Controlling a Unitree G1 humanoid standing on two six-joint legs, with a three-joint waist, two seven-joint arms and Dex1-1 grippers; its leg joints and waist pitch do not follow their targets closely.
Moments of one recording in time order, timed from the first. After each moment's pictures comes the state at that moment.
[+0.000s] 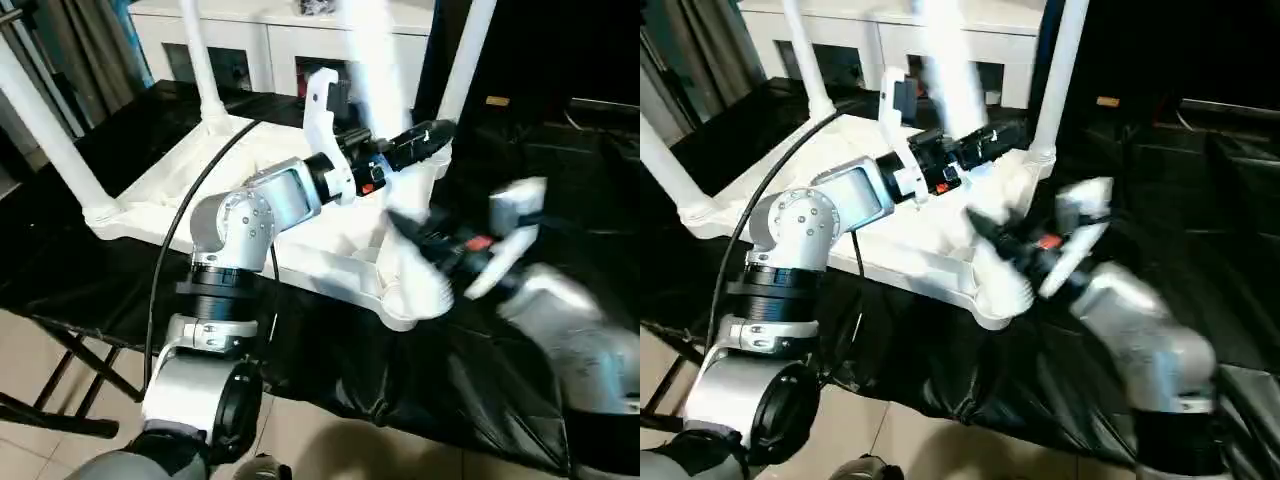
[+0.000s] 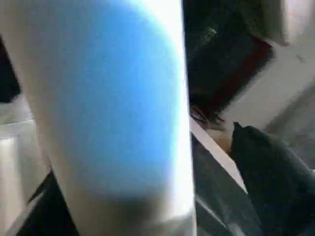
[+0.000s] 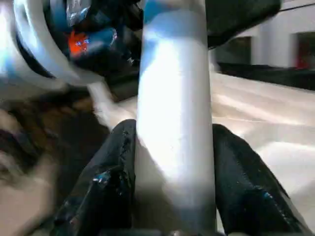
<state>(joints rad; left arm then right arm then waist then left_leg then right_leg) -0.91 -0.09 0.21 0.33 -0.59 0.84 -0.41 -0.32 -0.33 0.01 -0.18 0.54 0.57 0.55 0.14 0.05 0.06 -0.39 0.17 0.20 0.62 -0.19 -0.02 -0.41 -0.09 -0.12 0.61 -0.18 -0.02</state>
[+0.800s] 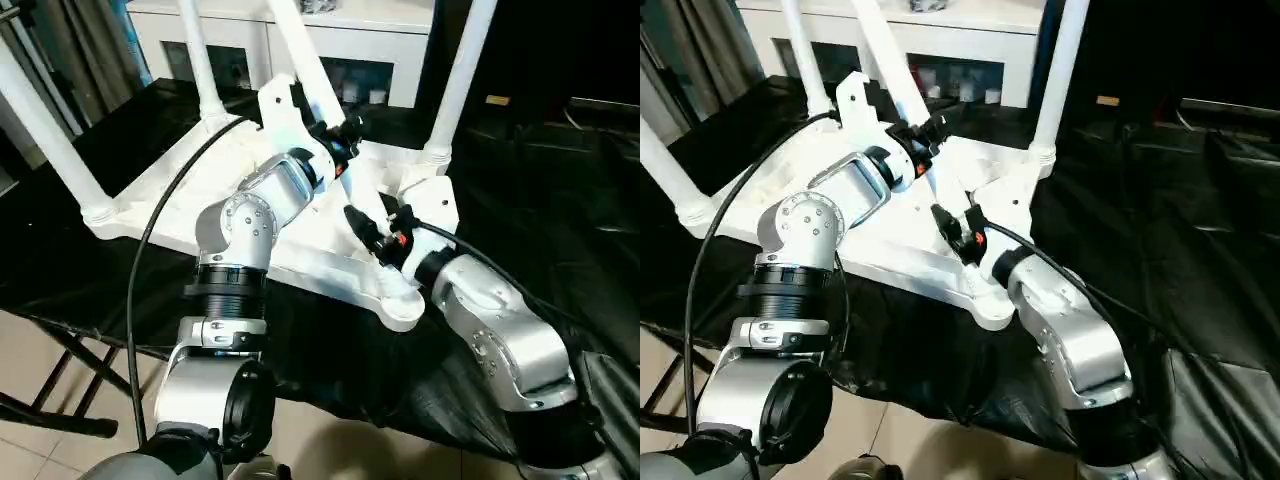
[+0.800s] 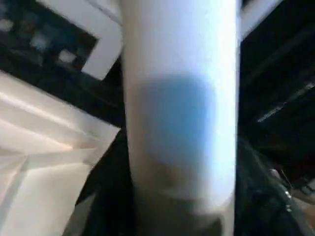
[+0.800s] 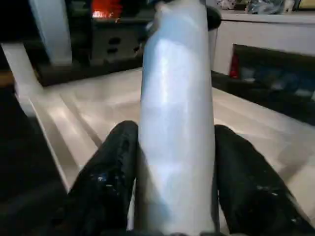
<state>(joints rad) -0.92 -0.13 0.24 0.35 -0.54 0.65 -0.10 -0.36 -0.13 0.13 -0.17 0.28 0.50 0.28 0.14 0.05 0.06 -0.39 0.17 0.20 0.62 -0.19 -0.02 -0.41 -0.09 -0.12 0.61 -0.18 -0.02</state>
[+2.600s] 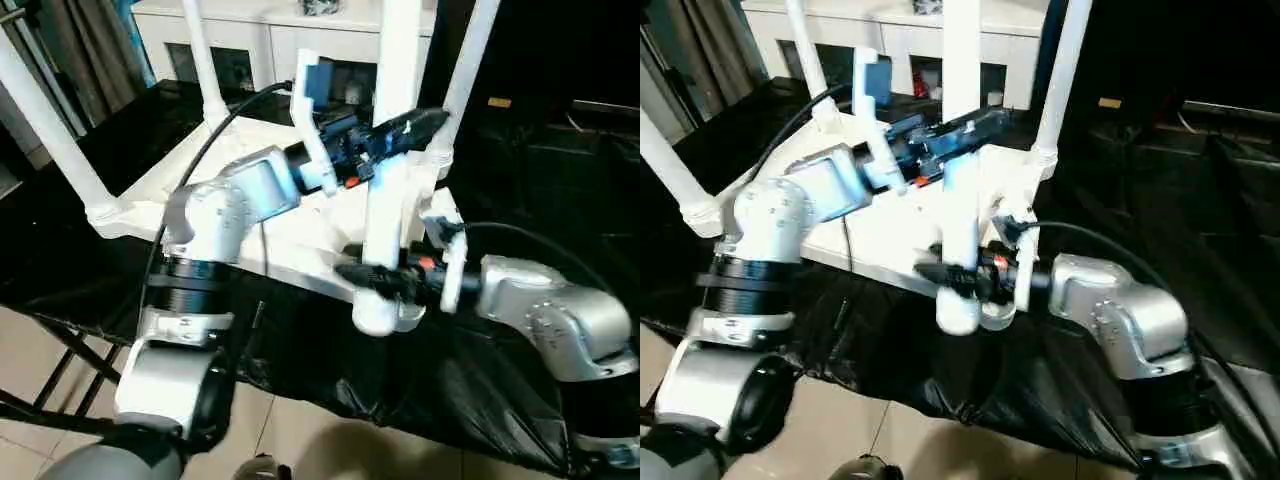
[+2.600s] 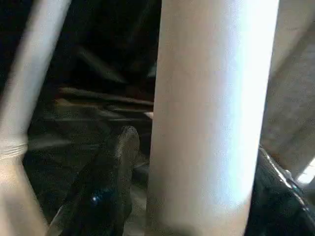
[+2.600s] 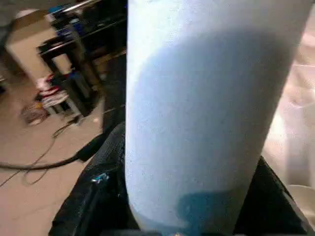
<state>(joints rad) -0.89 0.02 0.11 0.22 -0.64 0.82 -0.53 -0.43 -0.36 0.10 -0.10 0.57 0.80 0.73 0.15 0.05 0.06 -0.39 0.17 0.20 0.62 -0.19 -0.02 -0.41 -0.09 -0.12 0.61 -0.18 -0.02</state>
